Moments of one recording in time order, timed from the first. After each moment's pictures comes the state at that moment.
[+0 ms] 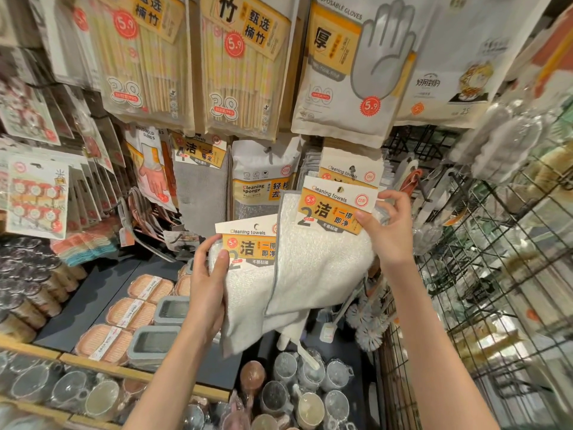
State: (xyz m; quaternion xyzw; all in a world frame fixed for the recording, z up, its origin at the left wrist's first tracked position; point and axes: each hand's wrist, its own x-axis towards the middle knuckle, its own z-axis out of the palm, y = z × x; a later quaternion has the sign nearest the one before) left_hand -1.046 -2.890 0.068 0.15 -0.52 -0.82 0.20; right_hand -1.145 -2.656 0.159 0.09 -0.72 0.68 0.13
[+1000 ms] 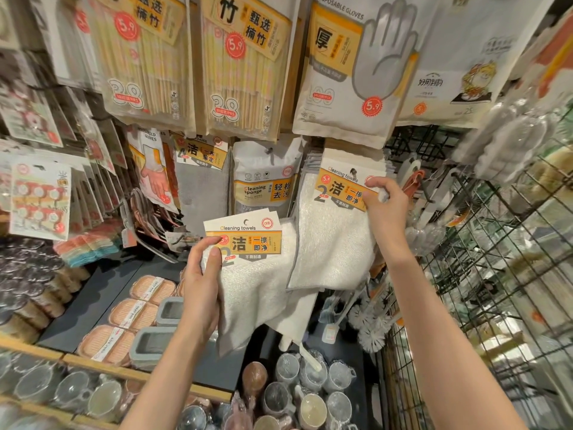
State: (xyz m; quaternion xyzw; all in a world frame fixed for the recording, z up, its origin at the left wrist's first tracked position) left_hand -1.046 -2.897 0.068 0.16 -0.53 -0.80 0.24; right_hand -1.204 -2.661 0.156 0.06 -0.78 0.58 0.21
